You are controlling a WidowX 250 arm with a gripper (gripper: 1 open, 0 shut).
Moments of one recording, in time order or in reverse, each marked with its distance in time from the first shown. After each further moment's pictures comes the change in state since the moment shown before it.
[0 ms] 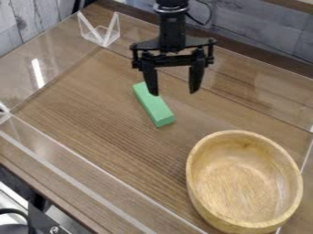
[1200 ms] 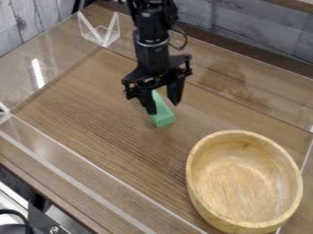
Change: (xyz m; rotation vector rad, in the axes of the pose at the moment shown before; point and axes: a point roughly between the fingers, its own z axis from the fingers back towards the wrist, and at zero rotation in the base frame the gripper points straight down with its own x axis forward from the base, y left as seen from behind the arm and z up) arm 0.017 0.014 -0.041 -0.054 -0.090 0.402
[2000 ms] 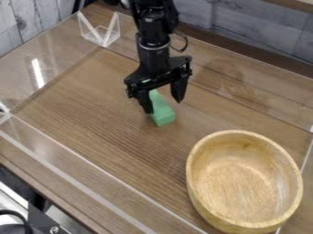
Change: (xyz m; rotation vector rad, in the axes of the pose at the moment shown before) arm 0.016 -0.006 -0.010 -0.011 -0.037 -0.026
